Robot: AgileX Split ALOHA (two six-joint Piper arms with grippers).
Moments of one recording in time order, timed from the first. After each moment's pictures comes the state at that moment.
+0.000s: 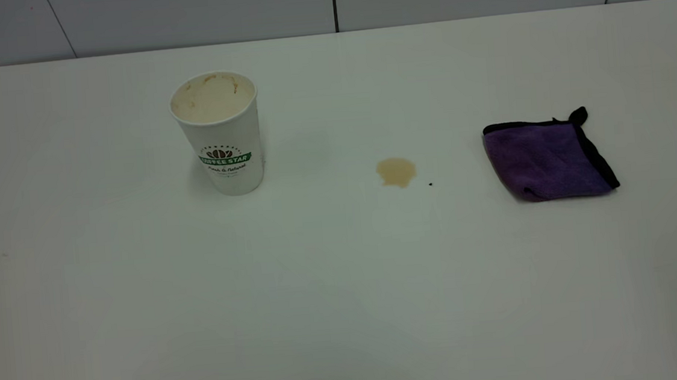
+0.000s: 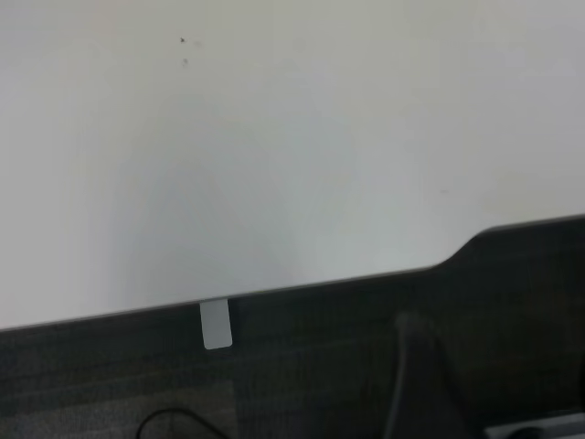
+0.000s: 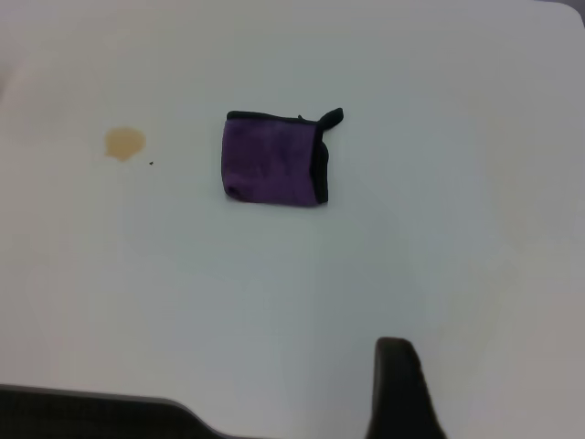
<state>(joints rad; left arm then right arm) 0.00 0.18 -0.51 -0.08 1.16 0.12 0.02 -0.02 -0.48 0.05 1.12 -0.07</state>
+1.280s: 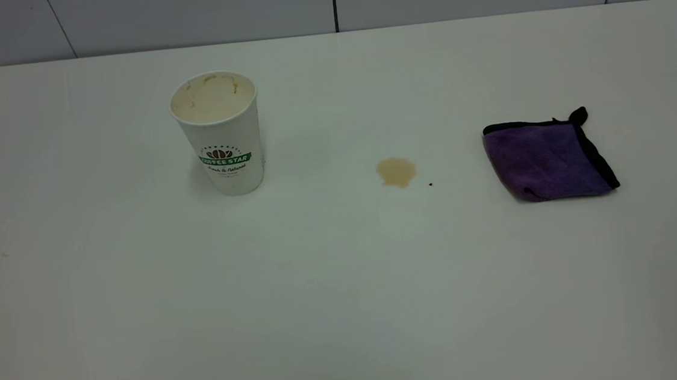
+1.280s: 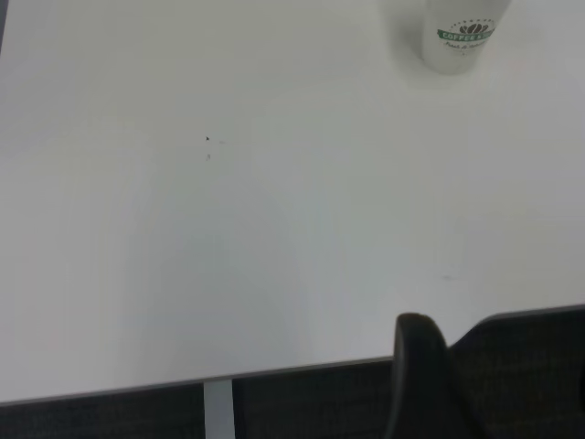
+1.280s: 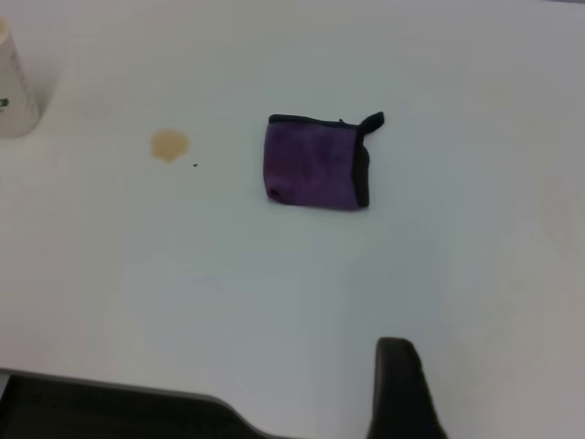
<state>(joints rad) 0.01 -0.02 -0.49 -0.08 1.14 0.10 0.02 -0.02 -0.48 0.14 1.12 -0.12</state>
